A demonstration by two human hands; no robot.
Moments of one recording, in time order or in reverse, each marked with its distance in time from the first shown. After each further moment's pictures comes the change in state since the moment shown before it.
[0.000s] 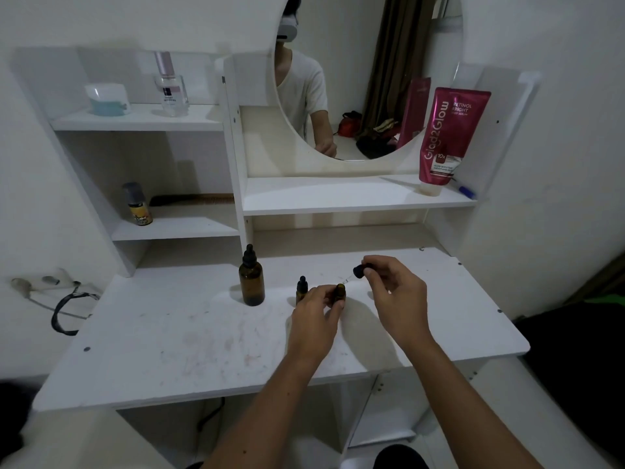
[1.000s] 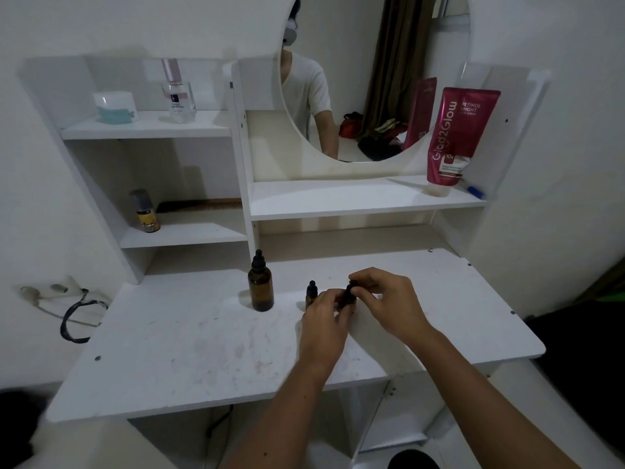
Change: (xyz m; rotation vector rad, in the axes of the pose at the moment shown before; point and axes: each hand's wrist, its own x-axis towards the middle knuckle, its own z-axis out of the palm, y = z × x) left_hand -0.001 0.002 -0.003 -0.024 -0.013 -0.025; right_hand 0.017 0.021 0.016 -0.256 -0.290 -0.150
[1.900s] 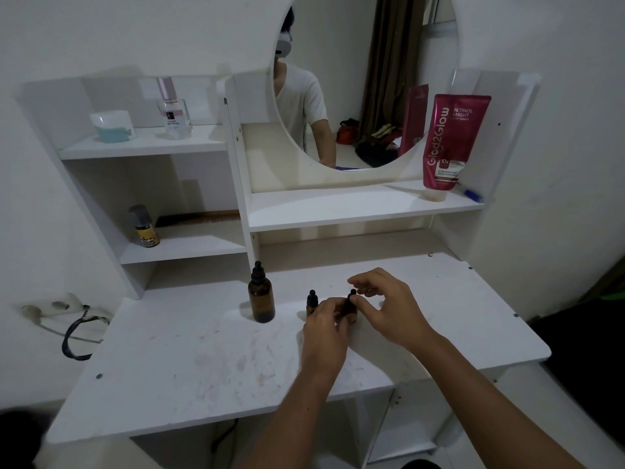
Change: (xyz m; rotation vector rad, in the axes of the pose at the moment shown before) left_hand 0.002 0.000 0.001 -0.025 0.004 -0.009; right_hand 0.003 0.003 -0.001 -0.031 -0.001 -0.106
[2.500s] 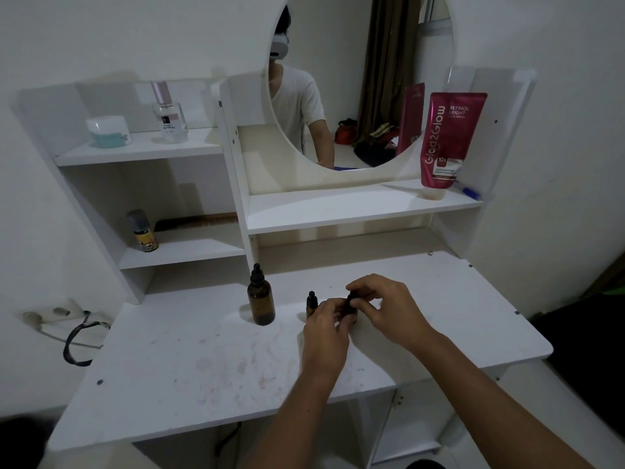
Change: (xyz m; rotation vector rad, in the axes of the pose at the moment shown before) left_hand 0.001 0.000 0.000 0.029 -0.009 -0.008; right_hand 0.001 0.006 0.002 -0.007 -0.053 0.020
